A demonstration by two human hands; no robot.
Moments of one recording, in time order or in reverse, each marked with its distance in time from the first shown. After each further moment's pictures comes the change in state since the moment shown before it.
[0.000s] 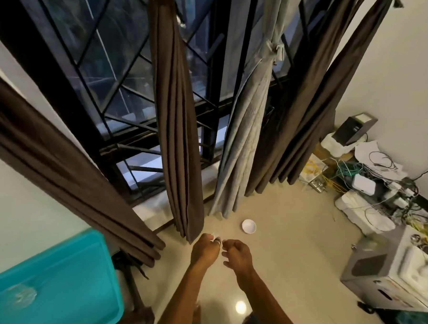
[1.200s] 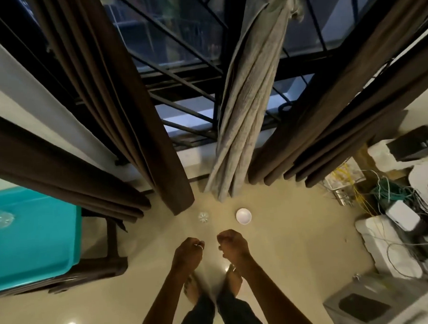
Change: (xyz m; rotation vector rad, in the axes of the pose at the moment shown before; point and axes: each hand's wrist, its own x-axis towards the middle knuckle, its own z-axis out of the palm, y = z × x) left_hand 0.049 0.028 0.128 -0.146 0.073 -0.319; right_hand 0.169 -0.034 -0.118 -0.695 -0.401 -0.019
